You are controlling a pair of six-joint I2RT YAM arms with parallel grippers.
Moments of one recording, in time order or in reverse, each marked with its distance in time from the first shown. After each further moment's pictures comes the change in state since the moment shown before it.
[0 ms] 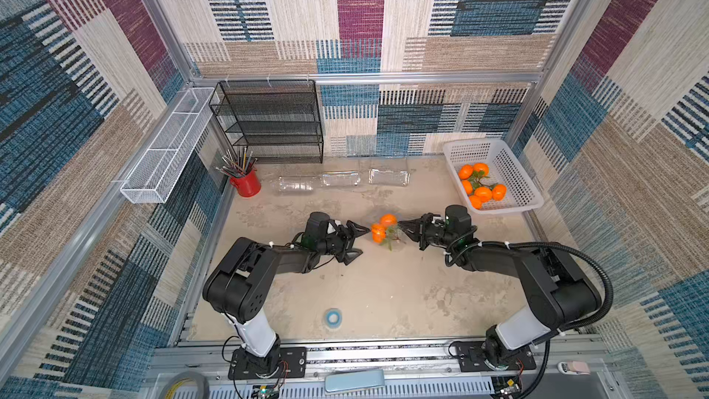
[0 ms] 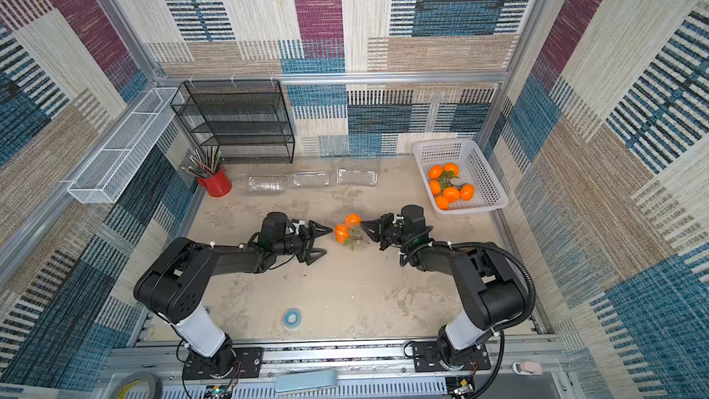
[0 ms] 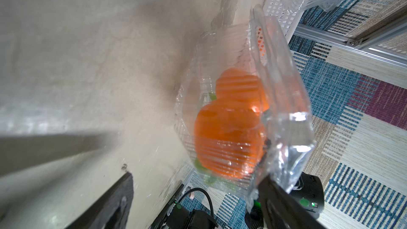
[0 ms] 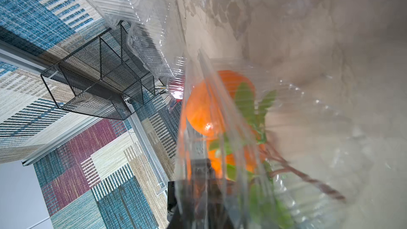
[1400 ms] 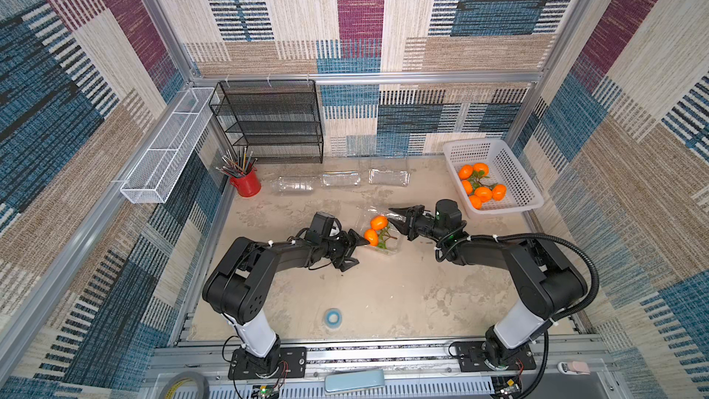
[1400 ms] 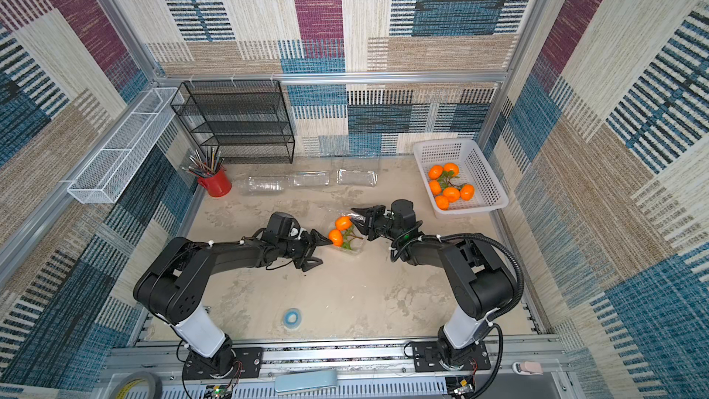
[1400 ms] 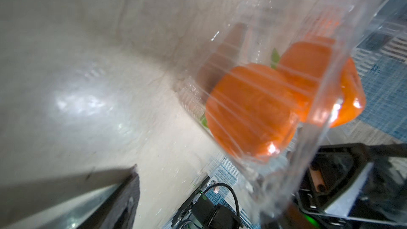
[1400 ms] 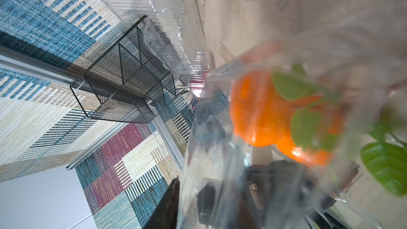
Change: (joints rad) left arm -0.016 -0.018 0.084 -0.397 -0.034 0.171; right arm 0.050 0.085 0.129 0.095 0.060 0.190
